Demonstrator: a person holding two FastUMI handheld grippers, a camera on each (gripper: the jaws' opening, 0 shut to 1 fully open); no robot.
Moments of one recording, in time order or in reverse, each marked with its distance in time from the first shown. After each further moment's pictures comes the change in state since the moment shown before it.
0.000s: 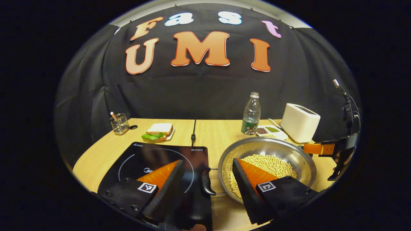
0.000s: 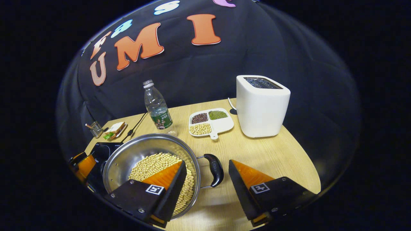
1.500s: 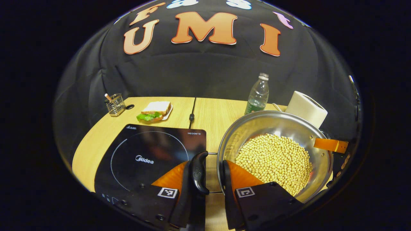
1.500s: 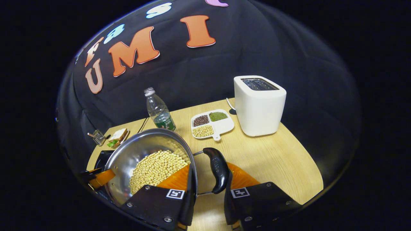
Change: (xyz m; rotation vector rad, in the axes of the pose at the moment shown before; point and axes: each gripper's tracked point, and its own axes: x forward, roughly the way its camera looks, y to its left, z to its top) left arm 0.005 0.003 -0.005 -0.053 0.175 0.013; right arm -0.042 0.021 0.025 0.078 -0.019 0.007
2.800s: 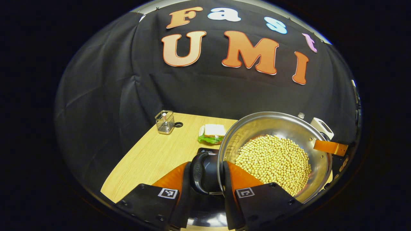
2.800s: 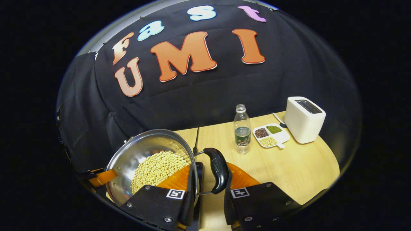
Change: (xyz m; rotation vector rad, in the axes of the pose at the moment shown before) left arm -0.084 0.234 0.068 -0.074 -0.070 0.110; right arm -0.052 0.244 0.011 -0.040 -0.059 0.165
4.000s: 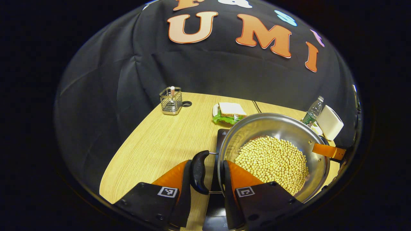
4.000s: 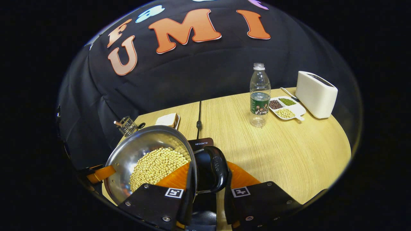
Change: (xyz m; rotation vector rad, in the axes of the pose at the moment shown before) left arm 0.068 0.053 -0.064 -0.005 0.142 -0.006; right arm 0.062 0.026 -0.092 0.016 0.164 -0.034
